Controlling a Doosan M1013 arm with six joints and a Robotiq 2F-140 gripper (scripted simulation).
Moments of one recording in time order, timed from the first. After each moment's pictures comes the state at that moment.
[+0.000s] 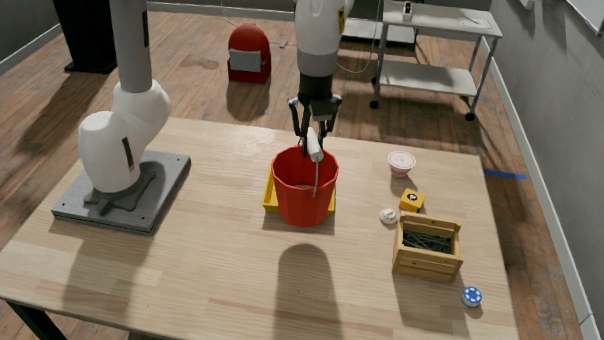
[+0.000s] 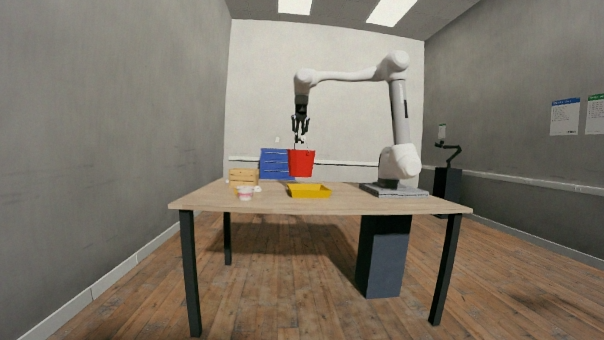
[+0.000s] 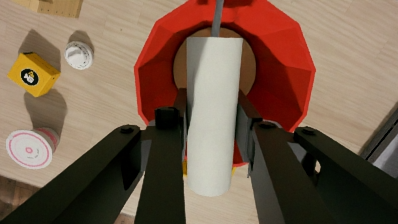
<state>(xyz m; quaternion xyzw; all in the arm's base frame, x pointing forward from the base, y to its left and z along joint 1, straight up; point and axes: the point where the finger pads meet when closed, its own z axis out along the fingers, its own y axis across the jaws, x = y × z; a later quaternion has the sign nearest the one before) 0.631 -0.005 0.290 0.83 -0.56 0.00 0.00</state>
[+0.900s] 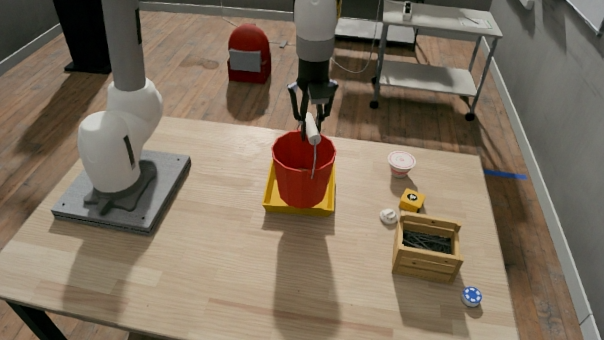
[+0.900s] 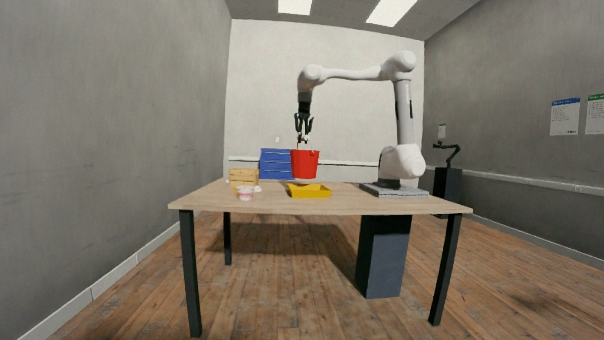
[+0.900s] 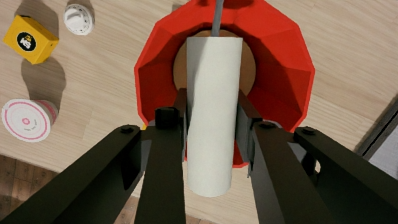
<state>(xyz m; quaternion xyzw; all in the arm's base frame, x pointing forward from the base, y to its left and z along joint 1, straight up) 0.616 0.064 0.290 0.83 -0.56 0.00 0.00</state>
